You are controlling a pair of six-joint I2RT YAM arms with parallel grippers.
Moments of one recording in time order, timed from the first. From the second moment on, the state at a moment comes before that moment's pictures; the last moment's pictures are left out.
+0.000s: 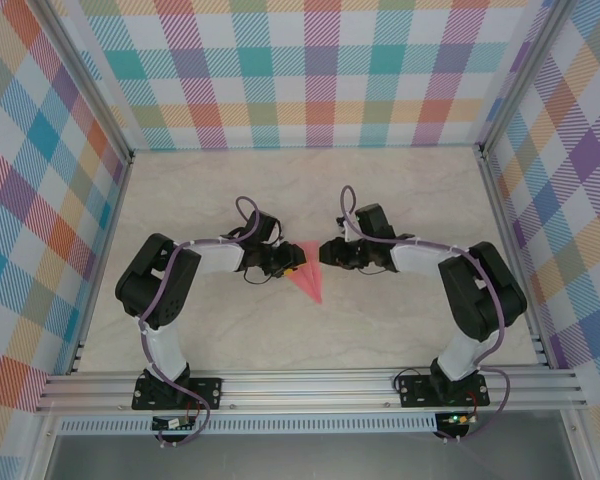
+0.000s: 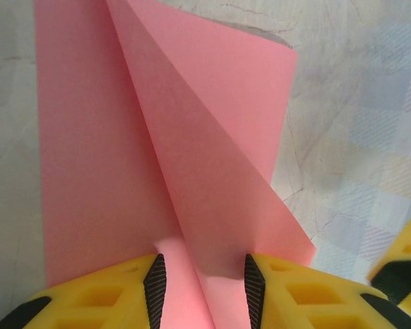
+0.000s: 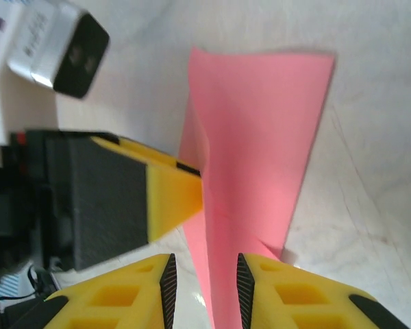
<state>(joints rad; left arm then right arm) -0.52 1.86 0.97 -0.06 0.48 -0.87 0.48 1.72 0.90 -0.02 -0.62 0.59</state>
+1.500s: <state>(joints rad) -0.52 1.86 0.97 -0.06 0.48 -0.87 0.49 1.94 1.02 -0.09 -0.63 0.58</state>
